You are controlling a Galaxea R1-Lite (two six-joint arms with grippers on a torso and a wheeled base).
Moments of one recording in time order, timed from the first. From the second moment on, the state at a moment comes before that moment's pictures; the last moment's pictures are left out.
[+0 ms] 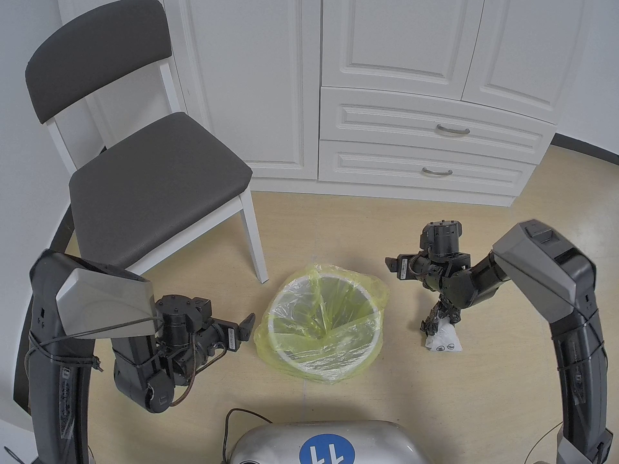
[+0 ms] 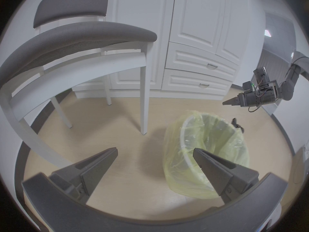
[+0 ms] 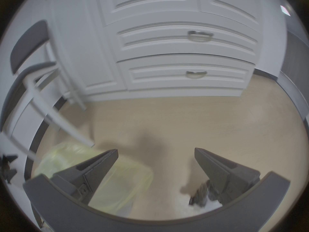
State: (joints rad) left arm -0.37 2.41 -0.54 -1.53 0.10 -0.07; right arm 0.27 2.56 -1.50 -0.64 -0.16 0.15
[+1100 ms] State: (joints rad) left arm -0.13 2.23 -0.35 -1.53 -0.36 -0.03; right arm 0.66 2.41 -1.26 -0.38 -0.01 -0.23
